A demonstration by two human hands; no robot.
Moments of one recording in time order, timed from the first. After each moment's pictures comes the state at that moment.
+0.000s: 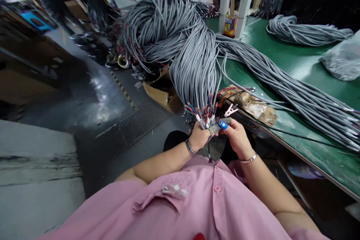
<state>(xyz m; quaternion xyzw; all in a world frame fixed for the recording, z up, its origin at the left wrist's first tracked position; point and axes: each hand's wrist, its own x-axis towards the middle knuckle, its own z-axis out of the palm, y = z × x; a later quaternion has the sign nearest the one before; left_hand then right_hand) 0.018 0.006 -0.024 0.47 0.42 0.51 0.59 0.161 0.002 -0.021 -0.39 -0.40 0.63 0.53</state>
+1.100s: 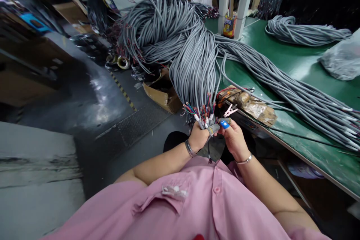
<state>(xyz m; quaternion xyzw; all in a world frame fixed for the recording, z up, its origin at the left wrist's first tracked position) 0.019 0.006 -0.020 0.44 0.43 0.52 0.59 0.151 -0.002 -0.034 -0.38 -0.34 0.63 0.58</state>
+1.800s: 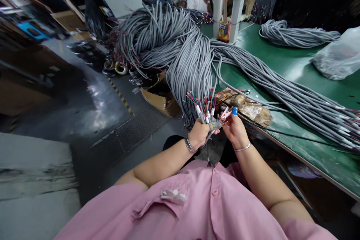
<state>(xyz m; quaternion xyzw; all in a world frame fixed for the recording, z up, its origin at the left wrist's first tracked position) 0.030 0.028 -0.005 0.41 0.42 0.48 0.65 0.165 0.049 -0.038 -0.33 -0.25 0.65 0.64</state>
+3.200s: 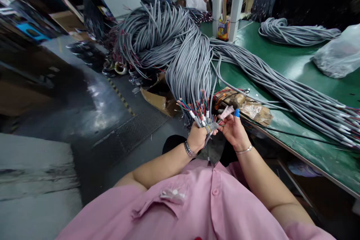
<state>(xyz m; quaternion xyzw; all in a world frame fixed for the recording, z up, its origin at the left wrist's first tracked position) 0.030 0.013 -0.008 0.40 0.42 0.54 0.62 0.174 0.035 -0.041 -0.28 -0.21 0.75 0.56</state>
